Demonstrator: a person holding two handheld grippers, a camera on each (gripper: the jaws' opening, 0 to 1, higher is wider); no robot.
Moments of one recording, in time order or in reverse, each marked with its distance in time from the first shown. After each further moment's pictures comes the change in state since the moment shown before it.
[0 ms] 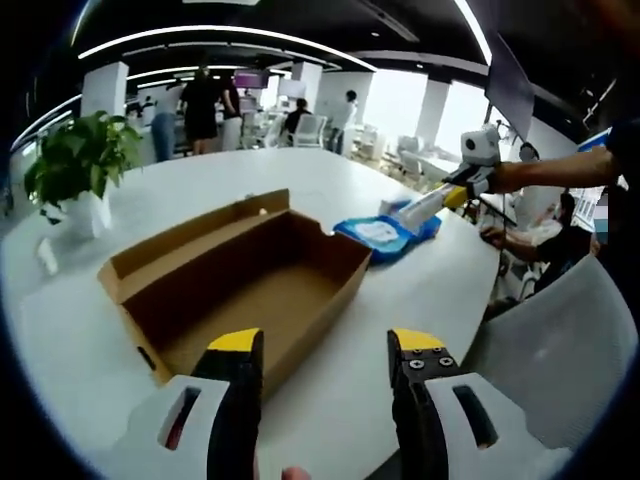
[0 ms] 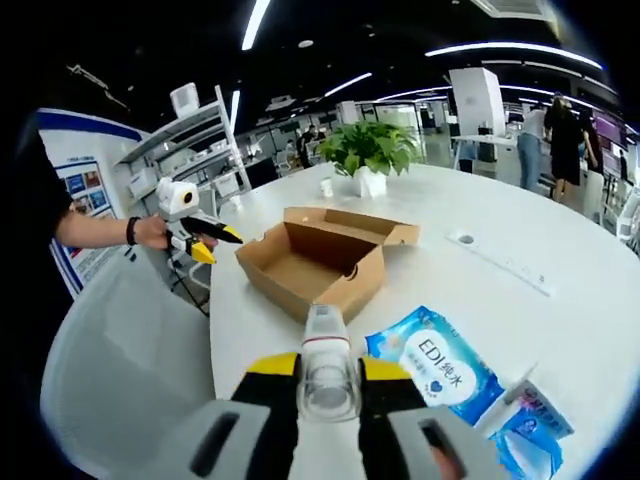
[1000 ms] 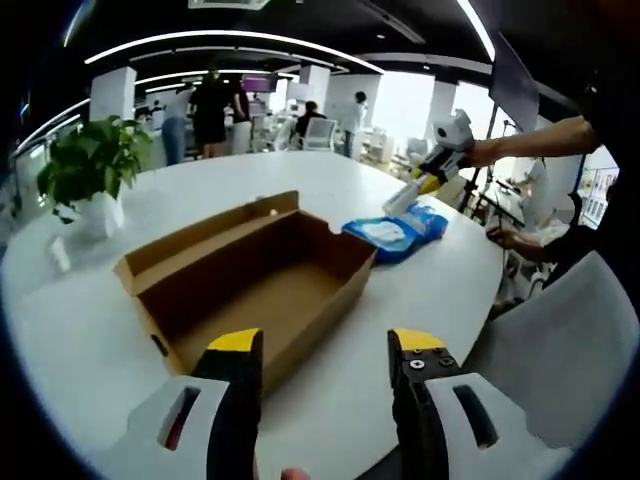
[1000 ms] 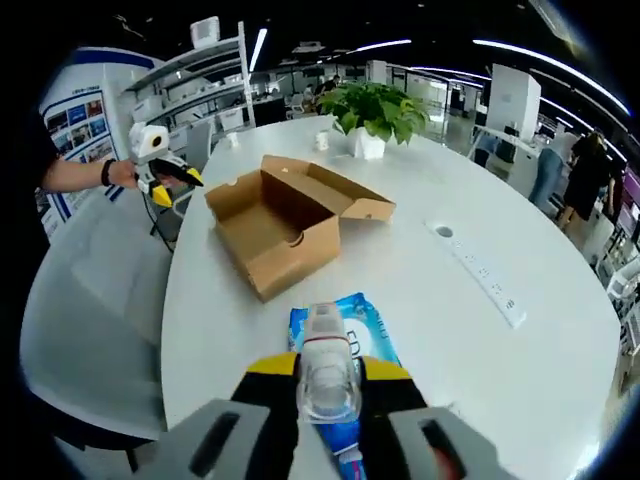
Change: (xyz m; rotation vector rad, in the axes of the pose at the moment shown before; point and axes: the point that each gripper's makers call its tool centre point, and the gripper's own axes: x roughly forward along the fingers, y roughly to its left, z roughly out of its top) left arm -0.014 0.004 -0.005 0.003 -0.013 0.050; right arm -0.001 -0.069 0.008 -0.202 0.225 -0.054
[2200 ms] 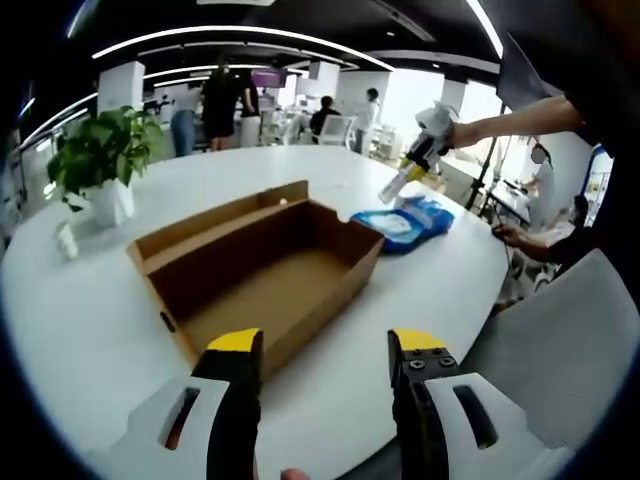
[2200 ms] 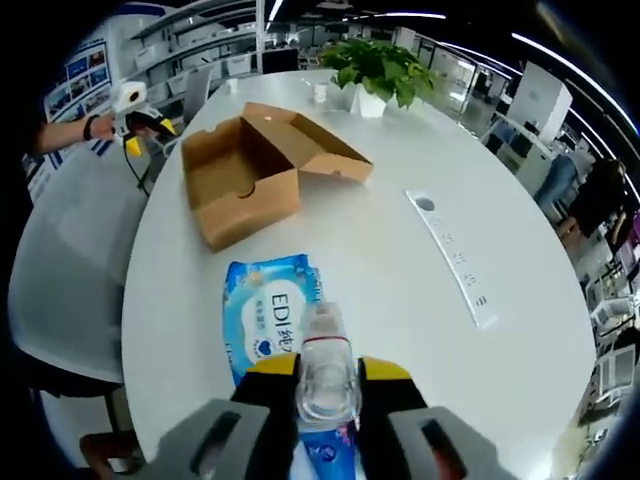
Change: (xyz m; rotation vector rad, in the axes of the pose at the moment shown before) left arm -0.008 0.006 -0.016 -0.024 0.019 0.030; right arm 0.010 -0.082 -0.021 -0.133 0.222 -0.034
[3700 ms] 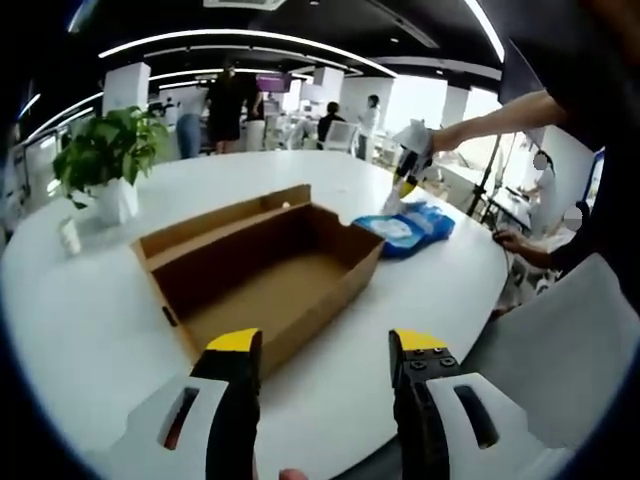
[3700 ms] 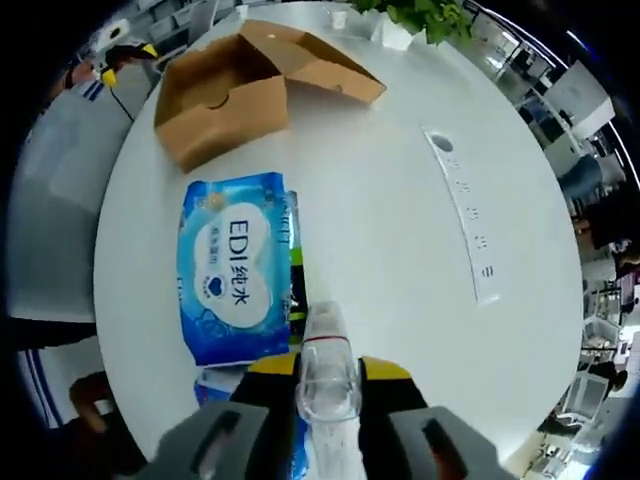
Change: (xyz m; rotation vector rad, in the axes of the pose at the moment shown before) left arm -0.006 0.000 -0.001 -0.017 -0.033 0.008; right arm 0.034 -0.031 -0.043 -0.144 0.338 0.008
